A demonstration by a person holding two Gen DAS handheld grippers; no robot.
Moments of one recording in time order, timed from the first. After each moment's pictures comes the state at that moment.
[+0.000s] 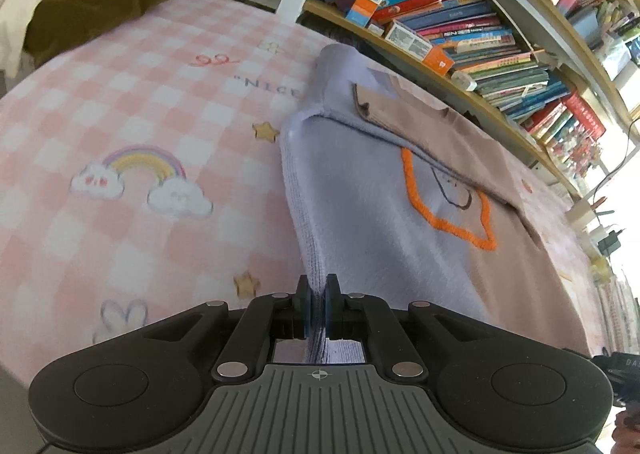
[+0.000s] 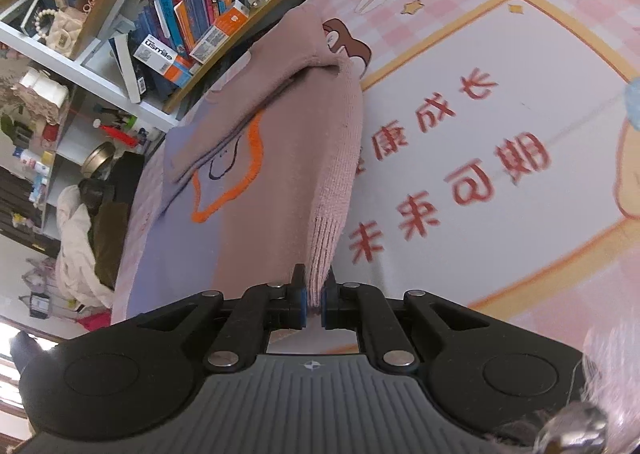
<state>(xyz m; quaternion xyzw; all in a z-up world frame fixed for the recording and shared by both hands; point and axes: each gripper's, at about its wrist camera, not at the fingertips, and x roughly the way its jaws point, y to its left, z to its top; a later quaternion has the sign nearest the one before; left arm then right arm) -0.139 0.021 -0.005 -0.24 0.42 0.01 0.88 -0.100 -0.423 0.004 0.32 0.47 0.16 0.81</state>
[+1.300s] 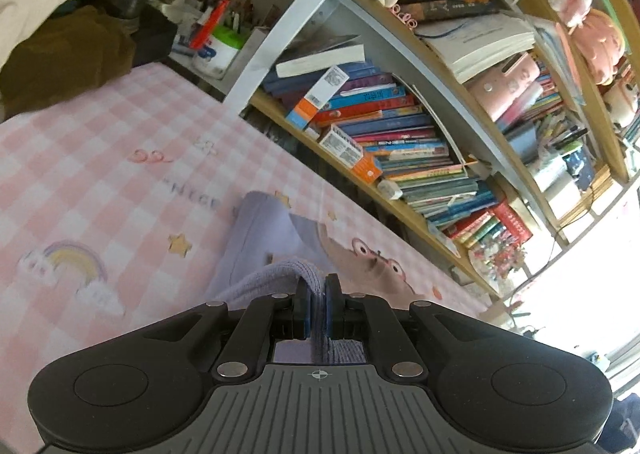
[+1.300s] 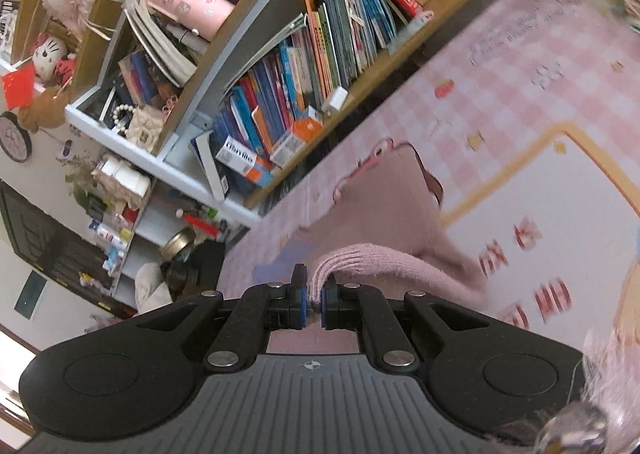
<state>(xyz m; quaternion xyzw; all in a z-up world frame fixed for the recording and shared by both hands) -0.098 0.036 0.060 -0.33 0.29 -0.03 0.90 -0.054 -0.460 0.093 0.39 0.35 0.20 0.83</state>
